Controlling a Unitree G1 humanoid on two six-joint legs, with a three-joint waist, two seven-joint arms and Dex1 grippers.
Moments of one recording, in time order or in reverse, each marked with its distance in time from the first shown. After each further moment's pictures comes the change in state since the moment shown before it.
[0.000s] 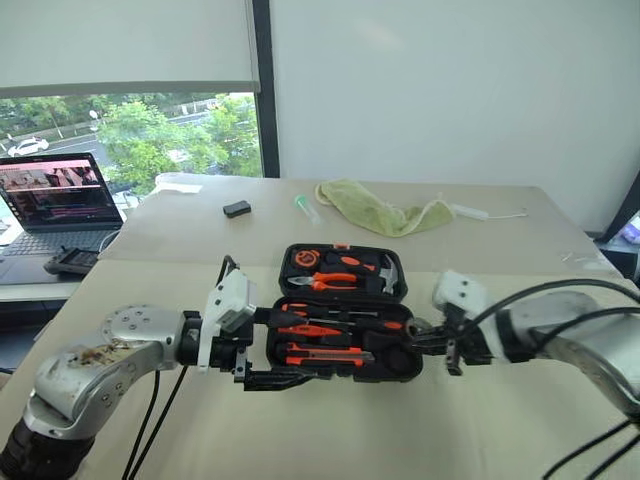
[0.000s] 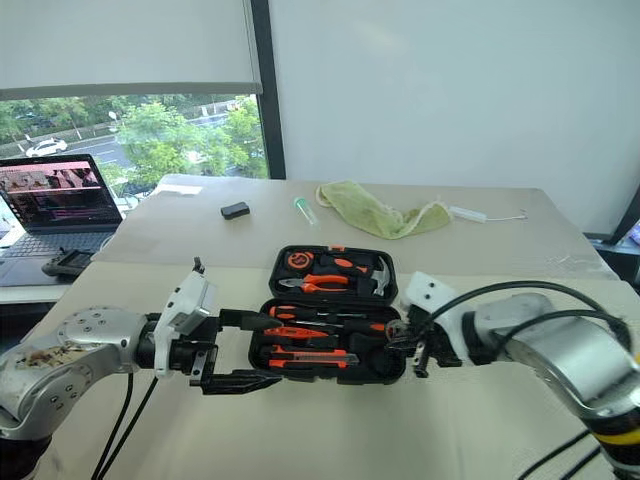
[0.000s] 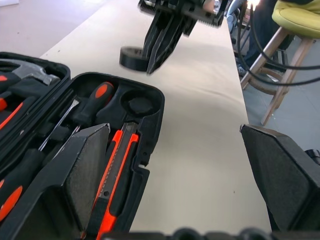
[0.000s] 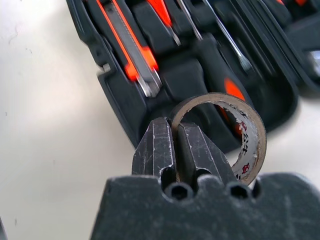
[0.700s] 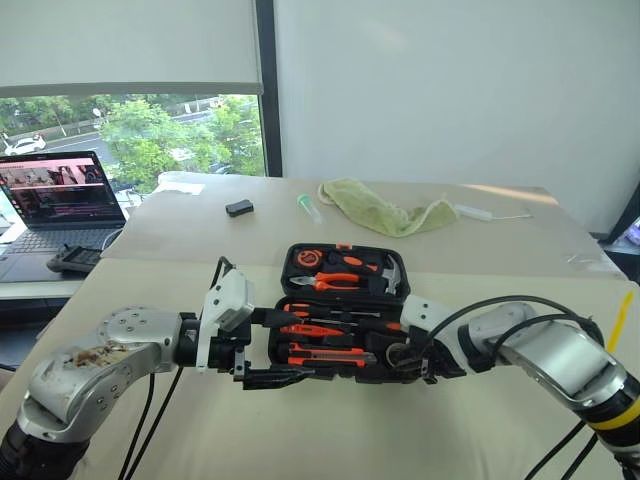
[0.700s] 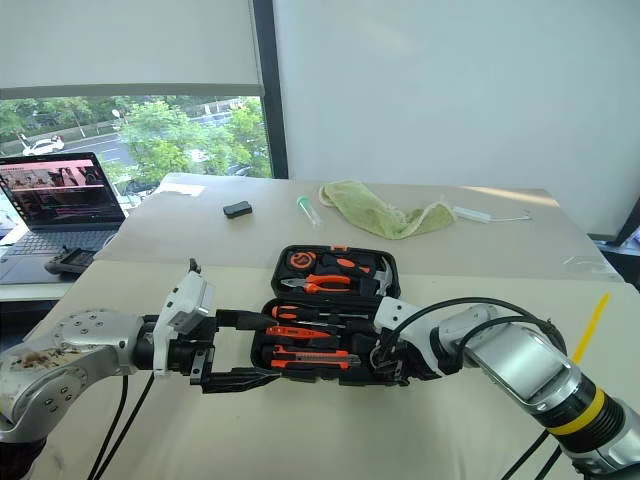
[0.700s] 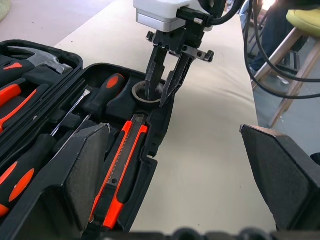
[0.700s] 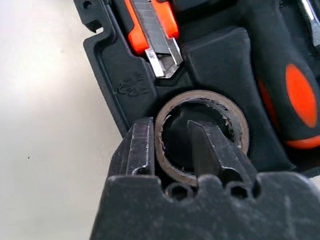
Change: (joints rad) left arm 0.019 0.017 0.022 -0.018 -0.028 0.015 0.054; right arm -0.020 0.058 0.110 0.030 -0.132 0.019 0.054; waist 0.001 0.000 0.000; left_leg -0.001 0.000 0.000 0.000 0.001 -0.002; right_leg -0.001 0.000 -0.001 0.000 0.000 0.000
